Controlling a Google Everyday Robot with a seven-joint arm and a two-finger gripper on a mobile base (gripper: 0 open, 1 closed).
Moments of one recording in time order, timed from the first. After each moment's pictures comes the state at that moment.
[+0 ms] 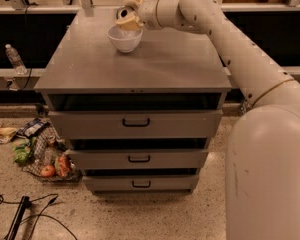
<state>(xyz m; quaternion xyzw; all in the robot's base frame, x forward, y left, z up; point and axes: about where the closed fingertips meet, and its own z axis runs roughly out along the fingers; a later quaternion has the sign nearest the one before) 0.834 0.071 0.961 -0.54 0.56 0.13 0.62</state>
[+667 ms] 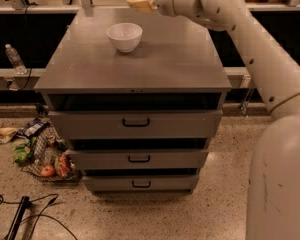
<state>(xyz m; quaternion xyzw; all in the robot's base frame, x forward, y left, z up) 0.828 0.027 1.026 -0.47 0.54 0.13 0.69</state>
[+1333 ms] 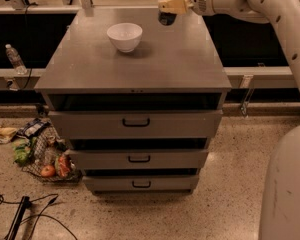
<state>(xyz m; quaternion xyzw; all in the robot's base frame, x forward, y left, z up) 0.803 -0.072 1.015 -0.42 0.65 0.19 0.61</state>
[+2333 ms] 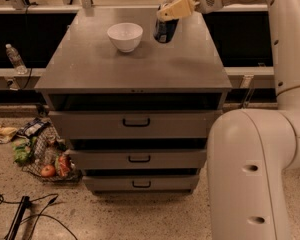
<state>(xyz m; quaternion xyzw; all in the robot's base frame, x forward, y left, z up) 0.763 -0.066 0.996 -0.49 0.67 0.30 0.47</state>
